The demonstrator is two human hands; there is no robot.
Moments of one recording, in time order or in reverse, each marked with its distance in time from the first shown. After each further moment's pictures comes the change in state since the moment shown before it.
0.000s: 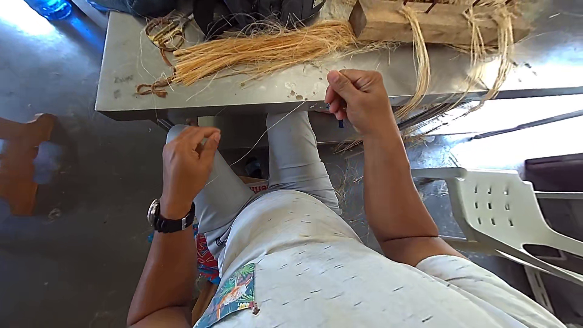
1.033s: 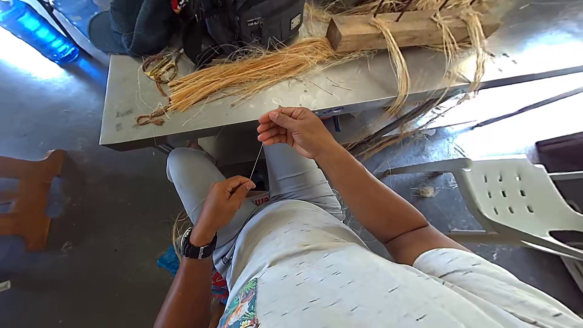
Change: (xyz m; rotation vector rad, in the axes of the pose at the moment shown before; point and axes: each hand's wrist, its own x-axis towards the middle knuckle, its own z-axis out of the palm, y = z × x) left_hand -0.027 -0.016 0.063 -0.477 -0.413 -0.102; right_hand -0.004 -0.001 0.069 0.711 -0.133 0.404
